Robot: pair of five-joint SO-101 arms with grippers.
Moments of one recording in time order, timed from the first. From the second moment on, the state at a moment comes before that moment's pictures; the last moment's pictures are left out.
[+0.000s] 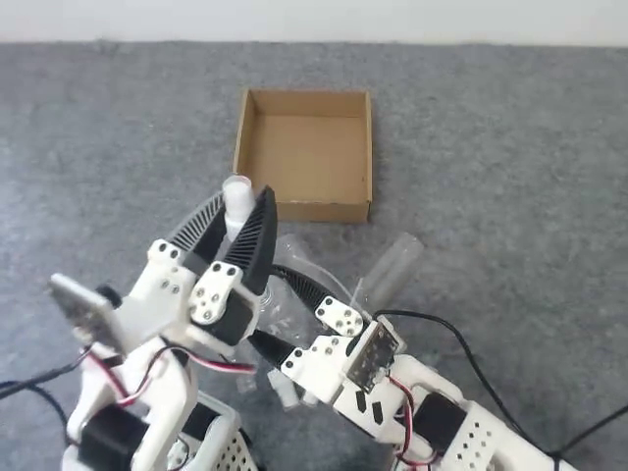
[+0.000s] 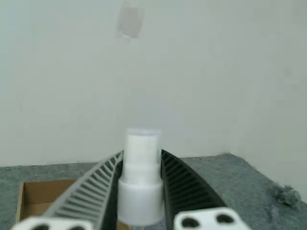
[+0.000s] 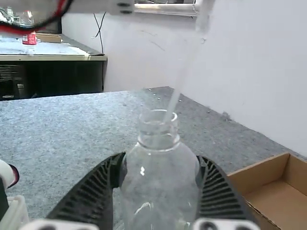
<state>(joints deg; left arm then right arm) 20.9 -91.6 56.7 46.2 19.4 -60.0 -96.2 95.7 11.0 3.6</state>
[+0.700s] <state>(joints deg) 22.6 -91.6 59.4 48.3 17.5 -57.6 -96.2 95.7 12.5 3.6</state>
